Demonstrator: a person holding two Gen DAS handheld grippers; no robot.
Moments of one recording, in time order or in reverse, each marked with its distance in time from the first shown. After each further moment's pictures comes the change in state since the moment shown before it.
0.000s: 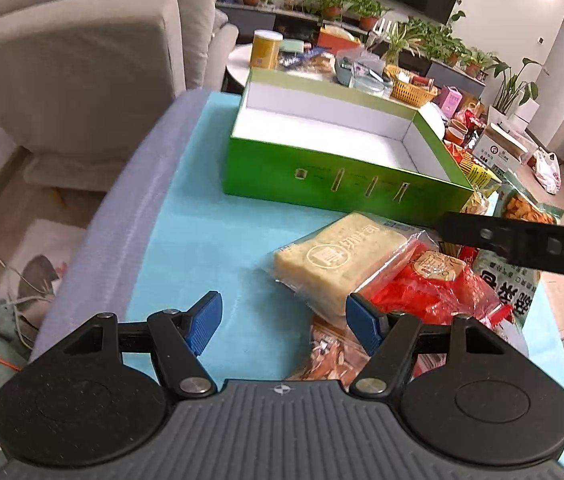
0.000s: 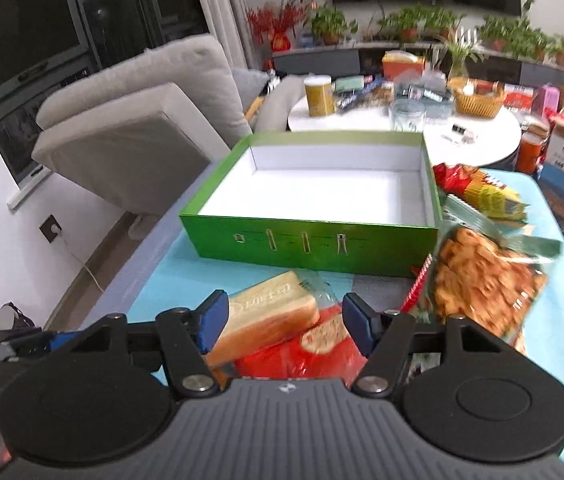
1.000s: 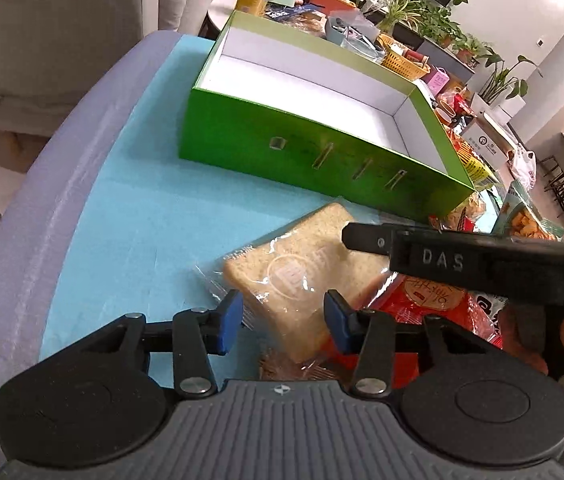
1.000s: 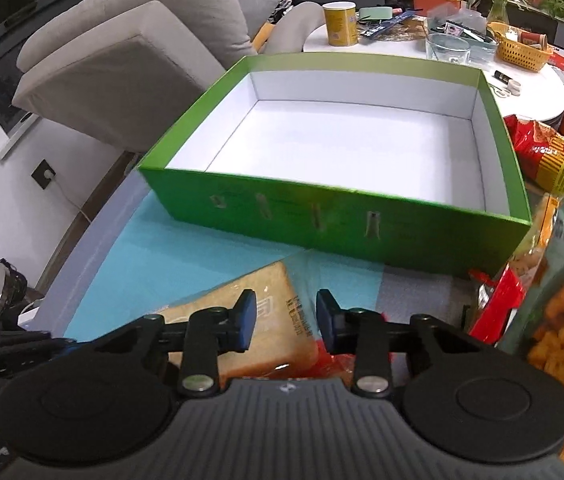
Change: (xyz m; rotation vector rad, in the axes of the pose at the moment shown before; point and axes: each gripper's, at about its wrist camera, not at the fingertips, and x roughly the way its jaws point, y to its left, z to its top) left arm 0.050 0.004 0.017 -0.099 0.137 -0.123; right arm 0.061 0.000 0.009 -0.044 0.188 0.041
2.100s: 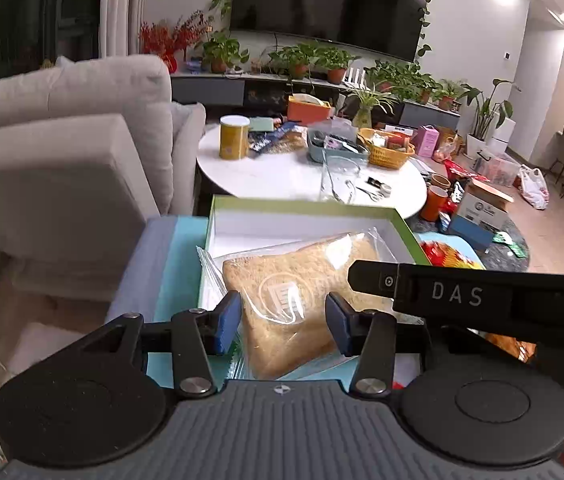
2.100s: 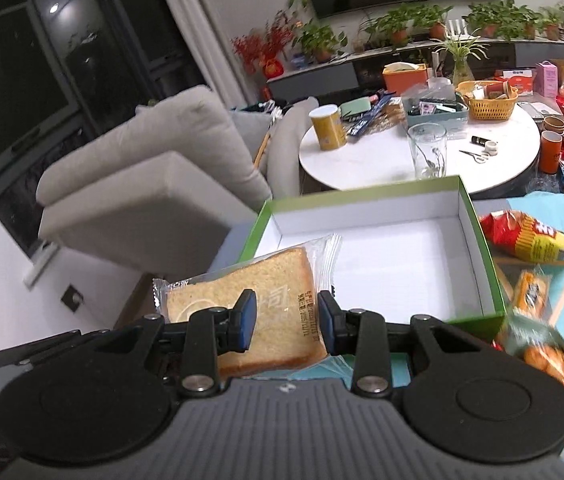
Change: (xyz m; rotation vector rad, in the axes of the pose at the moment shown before) left arm -0.058 -0.054 0.079 0.253 -0.322 0.114; right arm -0.055 0.009 0.054 0.198 -0.310 0.033
